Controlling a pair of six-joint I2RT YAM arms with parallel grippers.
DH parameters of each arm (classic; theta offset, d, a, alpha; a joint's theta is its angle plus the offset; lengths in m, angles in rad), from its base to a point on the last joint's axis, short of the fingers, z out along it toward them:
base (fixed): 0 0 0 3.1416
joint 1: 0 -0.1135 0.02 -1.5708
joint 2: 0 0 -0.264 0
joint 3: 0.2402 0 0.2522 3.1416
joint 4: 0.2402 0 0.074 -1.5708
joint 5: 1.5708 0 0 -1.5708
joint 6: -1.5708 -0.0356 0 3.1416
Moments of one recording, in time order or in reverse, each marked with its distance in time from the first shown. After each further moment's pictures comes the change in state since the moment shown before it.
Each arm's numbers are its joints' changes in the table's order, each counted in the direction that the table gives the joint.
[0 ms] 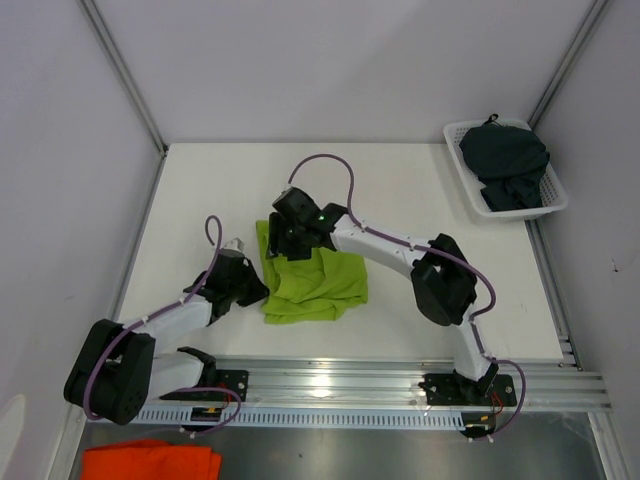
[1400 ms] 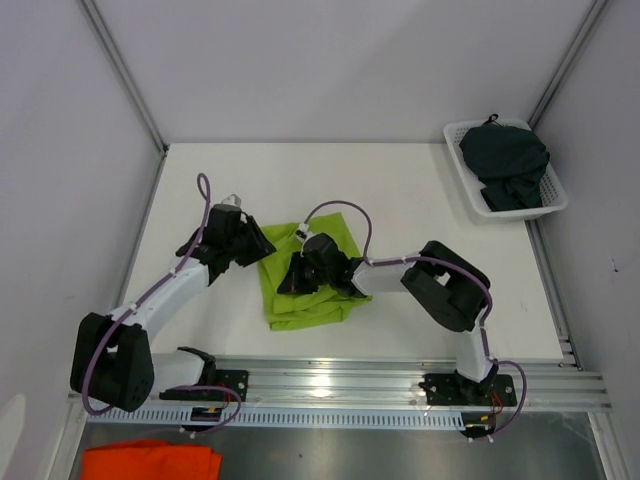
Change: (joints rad) left arm -0.043 -0.042 0.410 0.290 -0.005 -0.021; right arm -0.011 0.092 -0.697 -0.896 -0.234 -0.071
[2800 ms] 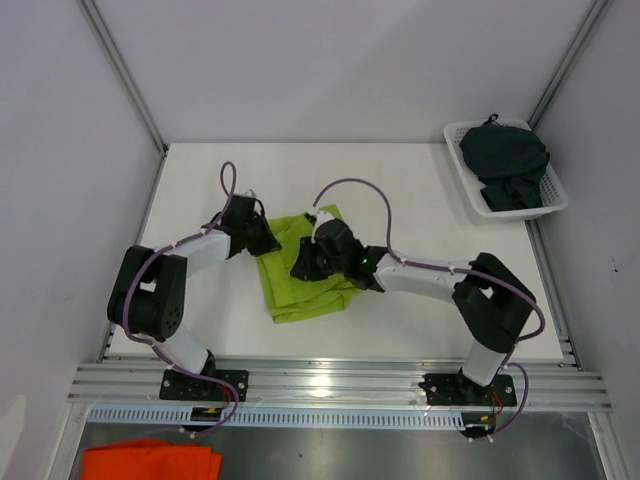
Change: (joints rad) left arm -0.037 -0.432 0.122 -0.191 0.092 -0.042; right arm 0.004 0.252 -0.028 0.226 0.152 0.208
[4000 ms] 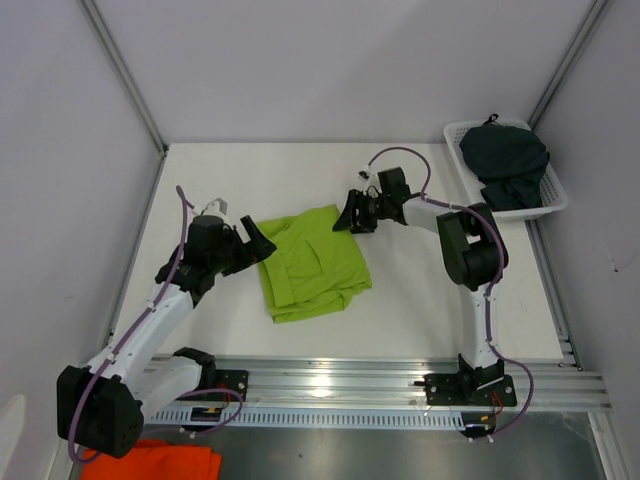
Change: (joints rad) left arm 0.012 0.656 -0.197 0.224 -0.062 0.006; right arm 0.574 -0.408 0.373 0.174 -0.595 0.257
